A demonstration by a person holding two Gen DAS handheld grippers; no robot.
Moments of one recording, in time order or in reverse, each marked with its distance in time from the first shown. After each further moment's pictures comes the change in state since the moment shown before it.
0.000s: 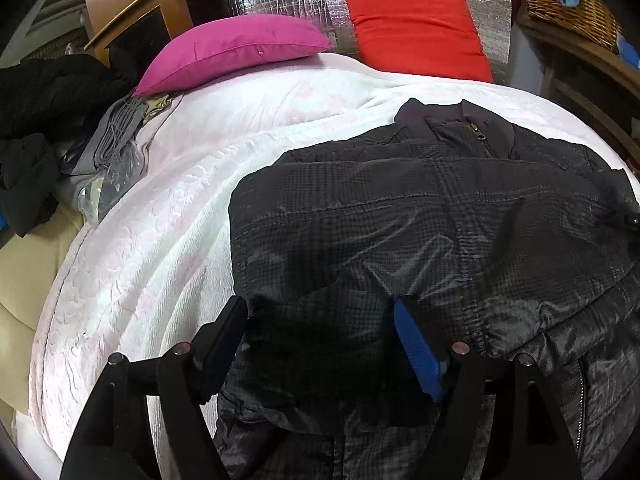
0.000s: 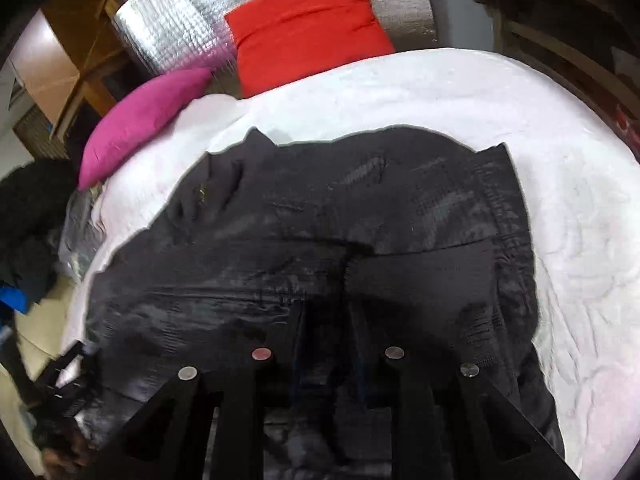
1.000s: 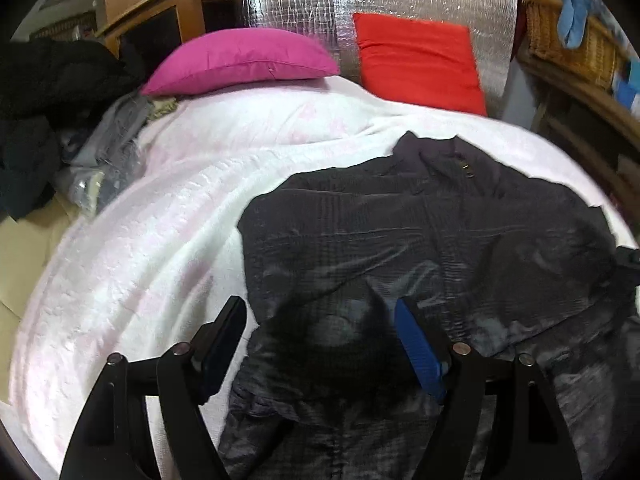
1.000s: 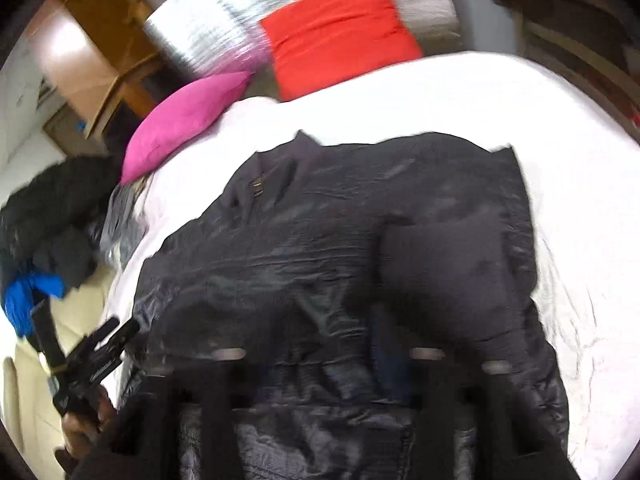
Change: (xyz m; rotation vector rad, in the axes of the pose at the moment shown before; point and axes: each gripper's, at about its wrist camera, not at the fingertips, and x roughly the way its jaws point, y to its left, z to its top) left arm -0.020 0.025 0.002 -0.088 -0.050 -0.117; right arm -0.046 0.001 -0.013 0.029 0.014 0.127
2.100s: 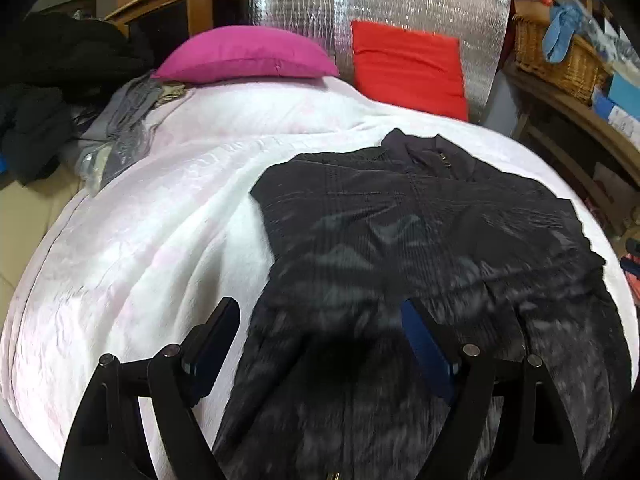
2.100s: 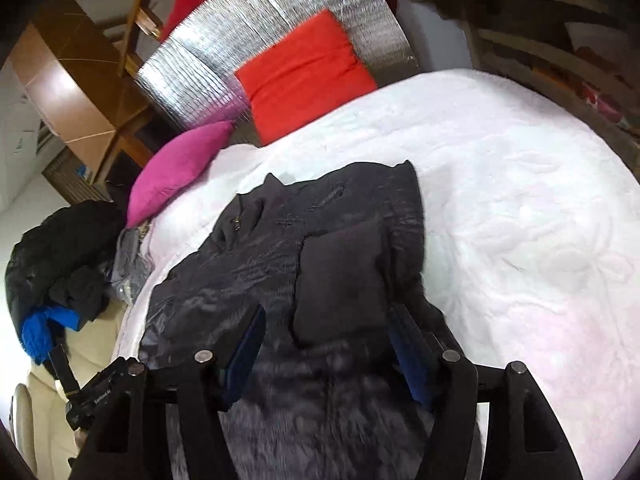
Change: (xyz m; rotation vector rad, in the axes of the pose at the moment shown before) left arm -0.044 0.025 -0.042 -0.030 -0.028 -0.061; right arm -0.085 -0.057 -0.031 0.070 -0.142 0.034
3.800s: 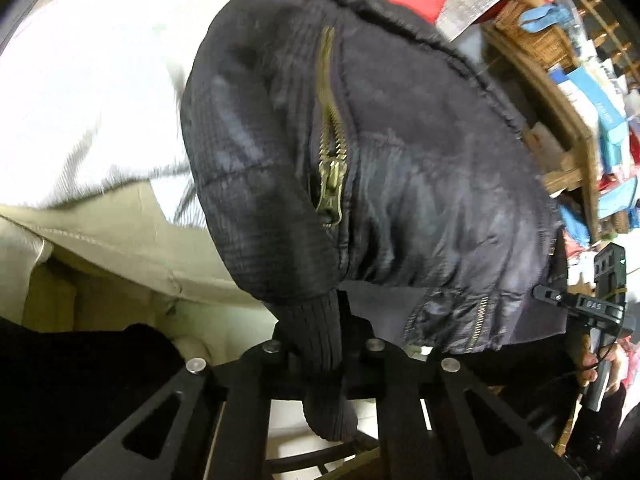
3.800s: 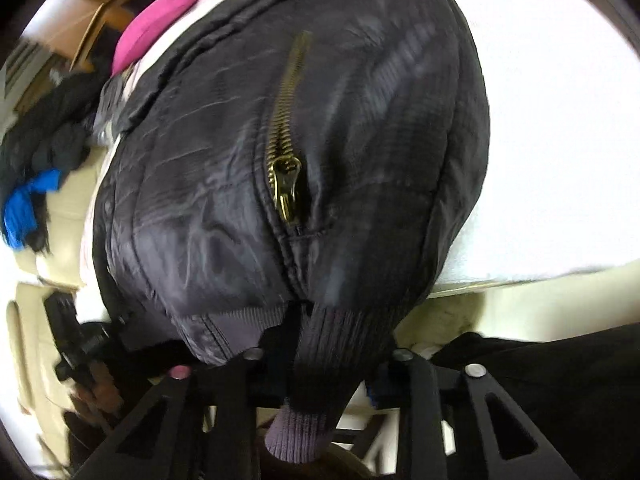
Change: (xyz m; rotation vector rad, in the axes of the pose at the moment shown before) left arm -0.083 0.022 -0.238 -0.202 0.341 -0.365; right arm -0.063 -0.019 -0.245 -0.035 0.464 -0.088
